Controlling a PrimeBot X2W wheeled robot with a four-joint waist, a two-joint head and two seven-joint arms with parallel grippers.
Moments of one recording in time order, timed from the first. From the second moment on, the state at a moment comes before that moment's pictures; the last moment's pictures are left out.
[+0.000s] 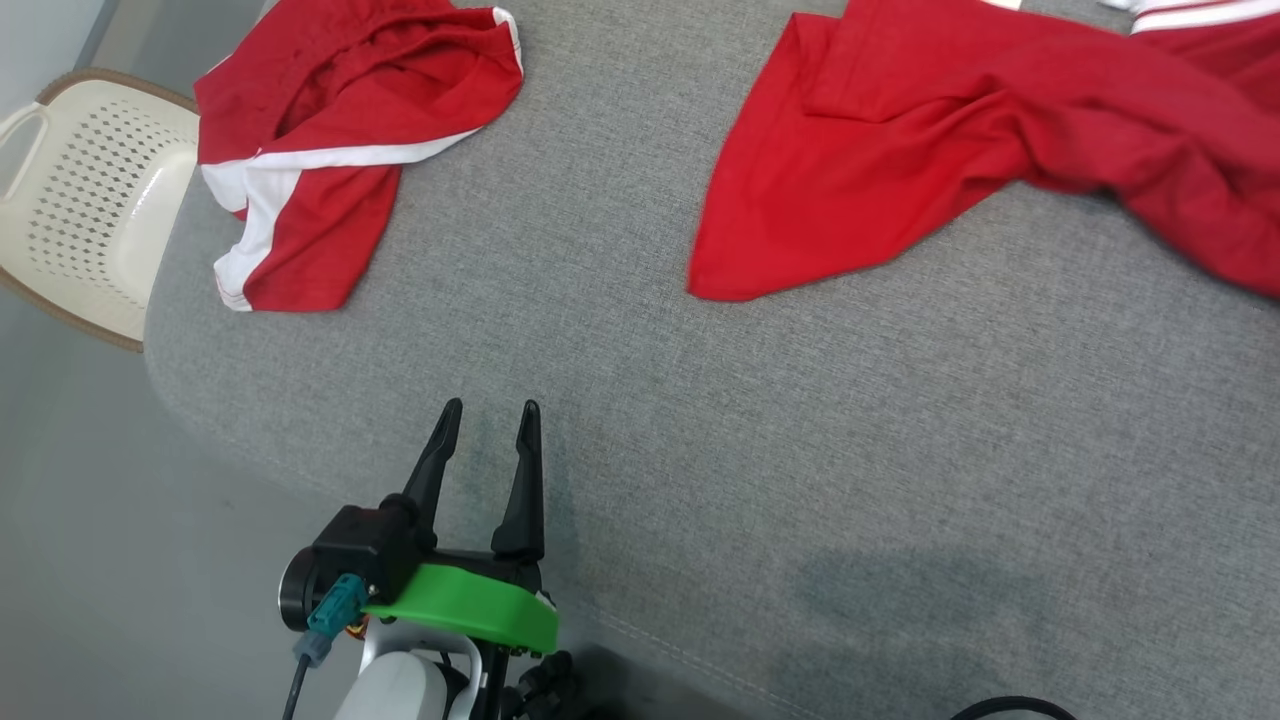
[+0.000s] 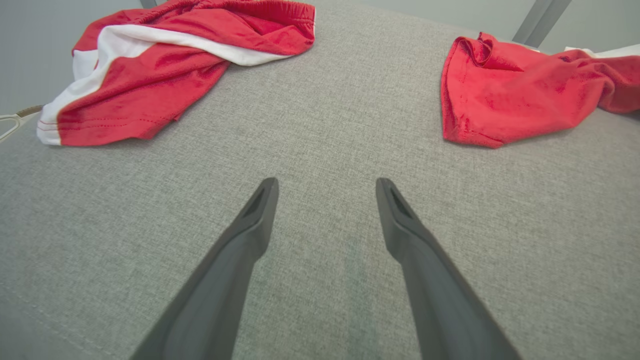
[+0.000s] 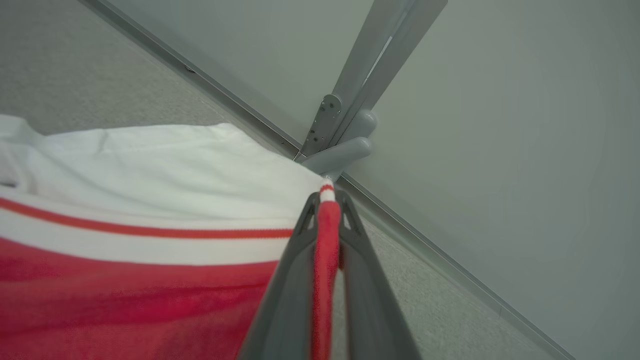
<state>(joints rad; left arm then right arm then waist) -0.16 0.05 -0.36 0.19 -0.39 0.04 -0.26 -1.39 -0.65 1.02 1.27 0.61 0.13 -0.17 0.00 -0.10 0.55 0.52</state>
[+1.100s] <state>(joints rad) -0.11 0.05 -0.16 0.26 -0.24 -0.02 -0.26 -0.64 -0.30 0.08 0.67 0.21 0.13 -0.26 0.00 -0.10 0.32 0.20</state>
